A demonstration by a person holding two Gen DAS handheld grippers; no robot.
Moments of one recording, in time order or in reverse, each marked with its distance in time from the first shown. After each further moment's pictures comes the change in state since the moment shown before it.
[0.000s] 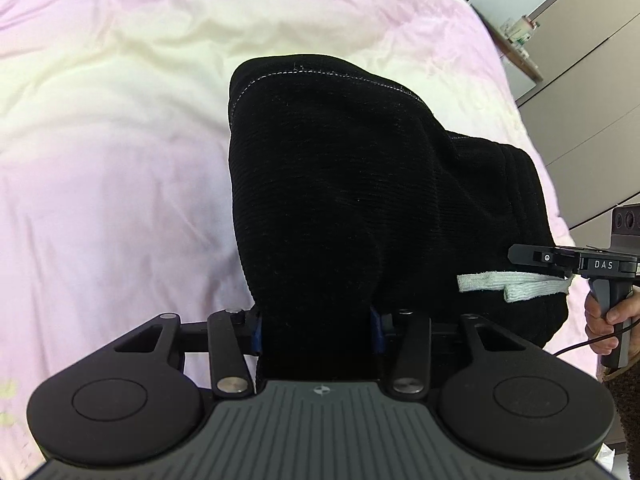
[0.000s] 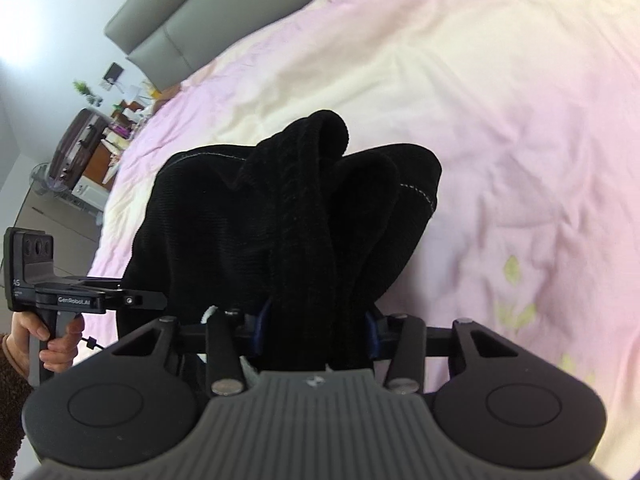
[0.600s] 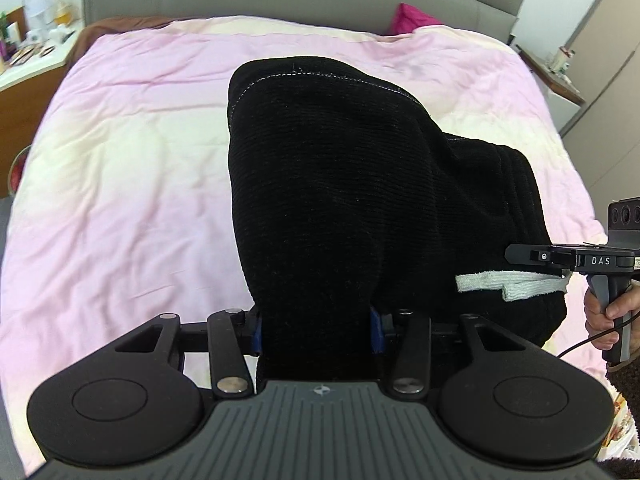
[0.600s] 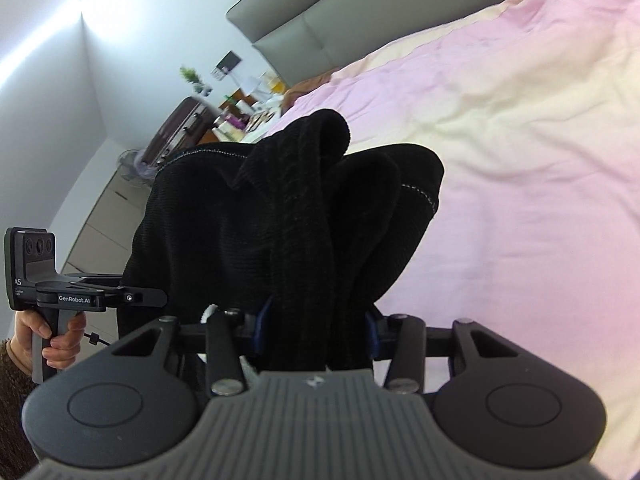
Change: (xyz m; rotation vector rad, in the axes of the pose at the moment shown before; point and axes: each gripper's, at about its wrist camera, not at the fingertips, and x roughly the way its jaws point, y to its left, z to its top) left arm -0.245 0.121 -0.064 0.000 -0.101 0.255; right arm 0.039 0.259 -0.068 -0.095 -0.040 0.251
